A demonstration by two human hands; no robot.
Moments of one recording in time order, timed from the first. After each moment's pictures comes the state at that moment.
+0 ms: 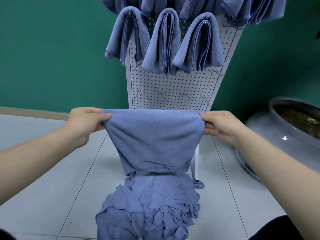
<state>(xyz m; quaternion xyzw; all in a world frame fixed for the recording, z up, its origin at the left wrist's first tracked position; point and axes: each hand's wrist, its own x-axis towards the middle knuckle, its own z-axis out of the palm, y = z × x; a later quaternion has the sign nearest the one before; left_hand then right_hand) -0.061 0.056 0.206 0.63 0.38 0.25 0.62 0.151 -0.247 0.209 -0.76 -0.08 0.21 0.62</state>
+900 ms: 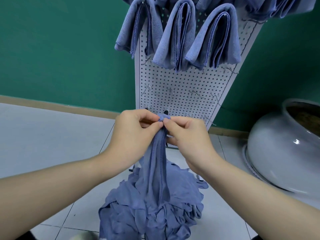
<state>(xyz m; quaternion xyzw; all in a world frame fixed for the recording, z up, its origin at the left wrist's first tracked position) -0.068 -0.053 0.220 0.77 0.21 0.28 0.53 0.016 -0.171 0.212 -0.68 -0.21 0.19 0.67</state>
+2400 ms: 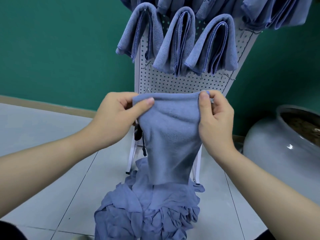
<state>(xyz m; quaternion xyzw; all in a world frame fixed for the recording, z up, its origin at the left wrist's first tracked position) -0.071 -0.009 0.246 0.79 0.04 0.29 0.54 0.051 -0.194 0.243 -0.69 -0.31 -0.11 0.65</state>
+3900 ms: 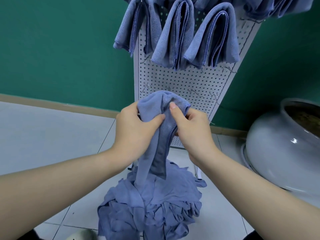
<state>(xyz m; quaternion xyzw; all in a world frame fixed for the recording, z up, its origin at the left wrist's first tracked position) -0.056 -0.058 0.214 0.73 0.22 0.34 0.54 0.022 -0.168 0.227 -0.72 -0.20 0.10 0.65</state>
